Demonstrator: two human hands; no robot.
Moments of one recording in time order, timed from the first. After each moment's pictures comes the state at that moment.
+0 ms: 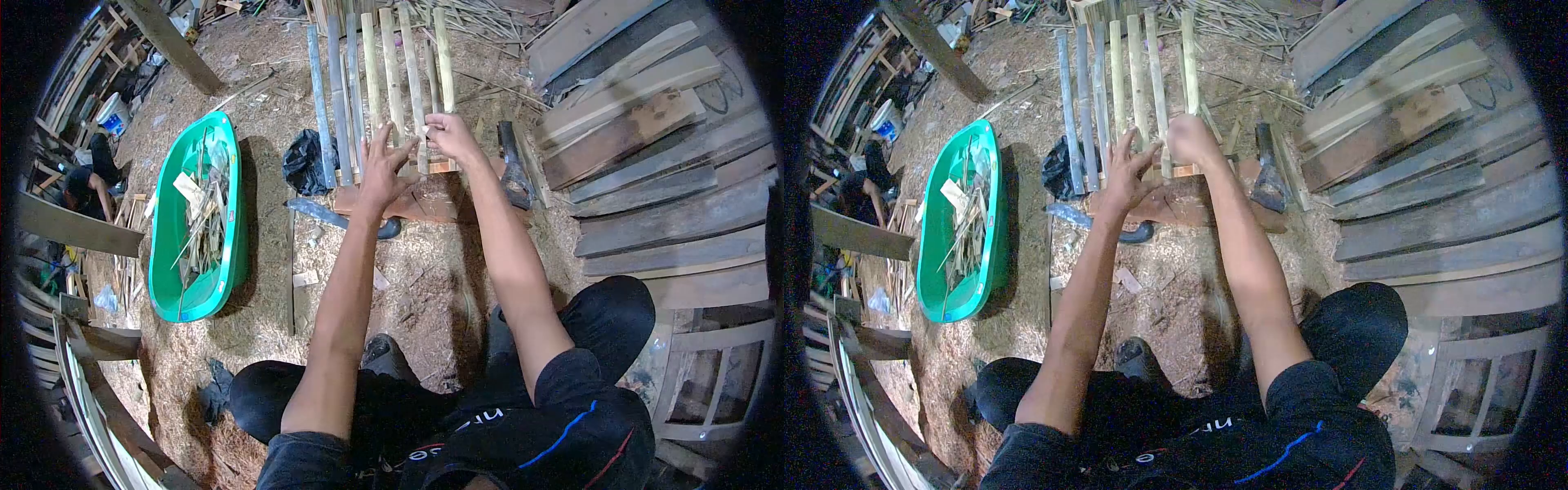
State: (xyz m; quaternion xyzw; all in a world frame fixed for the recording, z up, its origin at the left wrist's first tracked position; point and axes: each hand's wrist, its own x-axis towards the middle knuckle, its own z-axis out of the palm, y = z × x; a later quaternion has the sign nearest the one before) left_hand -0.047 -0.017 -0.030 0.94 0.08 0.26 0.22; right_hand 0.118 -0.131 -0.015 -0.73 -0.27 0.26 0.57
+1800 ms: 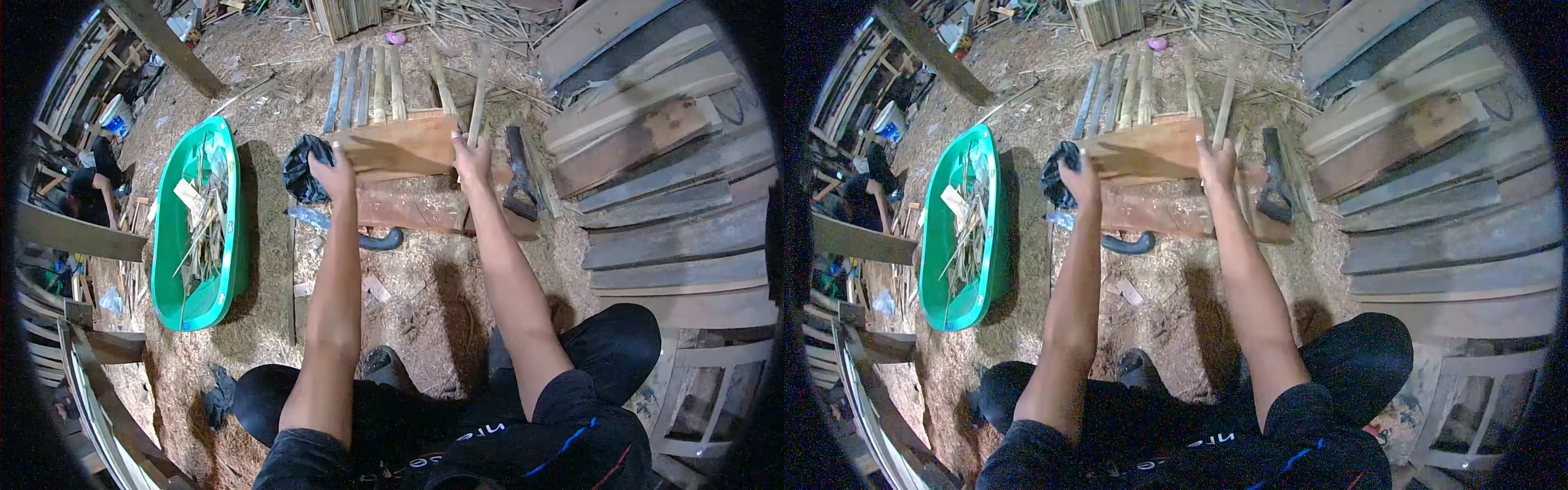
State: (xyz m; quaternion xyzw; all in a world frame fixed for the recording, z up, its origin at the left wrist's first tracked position) left_hand -0.017 0.082 -0.121 0.63 0.40 0.49 0.46; right_hand 0.134 -0.140 -0.097 -0.73 -0.03 0.02 0.68
